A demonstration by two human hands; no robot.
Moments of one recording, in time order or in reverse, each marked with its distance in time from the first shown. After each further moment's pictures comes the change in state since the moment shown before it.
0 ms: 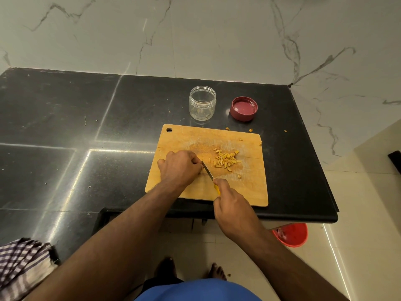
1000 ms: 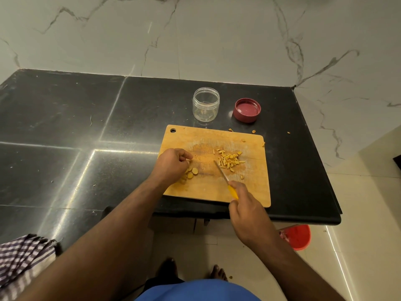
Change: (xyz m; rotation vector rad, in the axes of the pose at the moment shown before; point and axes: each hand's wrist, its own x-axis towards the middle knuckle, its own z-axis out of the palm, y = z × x) left_hand 0.008 -0.030 -0.021 -0.252 -0.096 0.021; right_hand -0.017 0.022 -0.008 0.076 0.082 0.035
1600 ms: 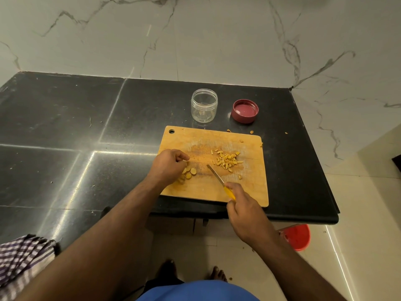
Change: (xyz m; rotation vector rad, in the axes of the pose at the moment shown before) left_hand -0.006 0.002 -0.004 -0.013 0.016 -0.026; right_hand 0.003 0.004 -0.002 -0.001 -0.056 0.008
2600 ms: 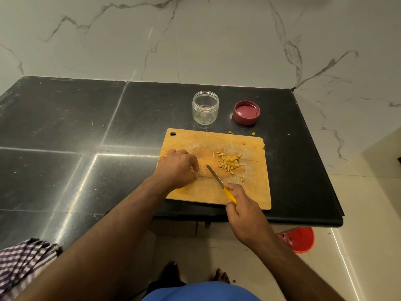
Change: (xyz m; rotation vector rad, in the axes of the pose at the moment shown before) left_hand -0.002 0.020 -0.005 0.547 -0.176 0.250; right_hand 0.004 -0.002 0.005 0.093 -0.009 0.023
